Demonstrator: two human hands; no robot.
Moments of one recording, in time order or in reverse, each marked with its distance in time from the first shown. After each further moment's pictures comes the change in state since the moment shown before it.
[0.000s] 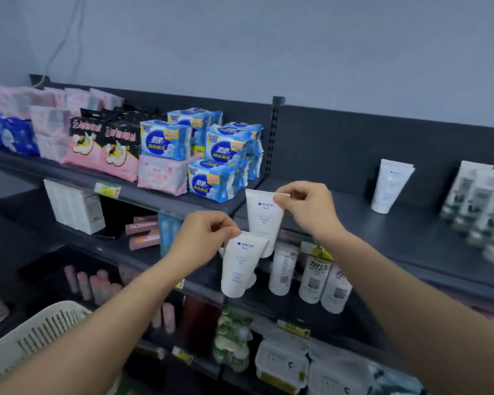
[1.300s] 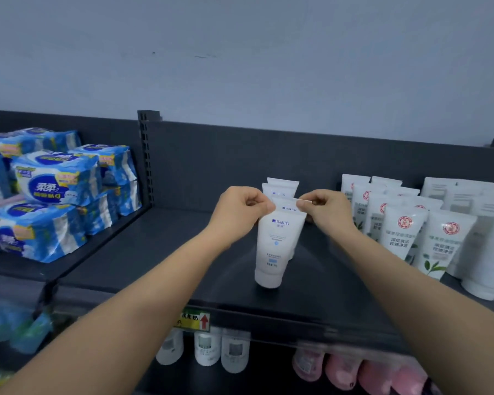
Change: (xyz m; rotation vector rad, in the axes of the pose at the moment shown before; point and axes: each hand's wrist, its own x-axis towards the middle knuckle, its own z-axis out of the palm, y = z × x) left_hand 0.175 0.150 0.273 -0.261 -0.210 0.072; right_hand 0.101 0.176 -0.252 -0.111 0.307 0.235
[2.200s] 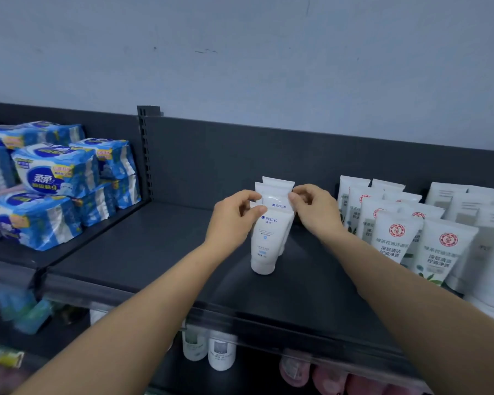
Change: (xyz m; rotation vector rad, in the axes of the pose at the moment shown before) left_hand 0.005 -0.020 0.036 0.141 0.186 0.058; right_hand 0.017 0.008 -0.003 -0.107 -0.073 -0.076
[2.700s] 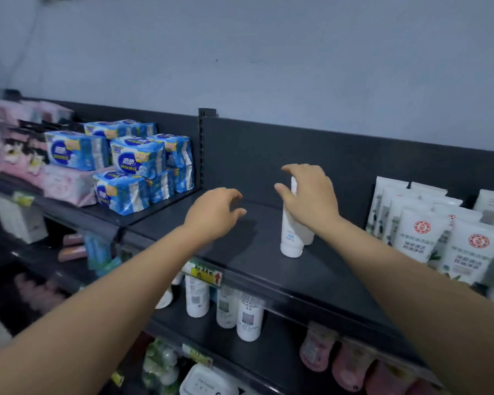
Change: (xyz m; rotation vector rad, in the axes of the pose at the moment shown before) left_hand -0.055 0.017 -0.086 0.789 -0.010 -0.046; right_hand -0.047 -0.070 0.013 -0.382 -0.072 -0.534
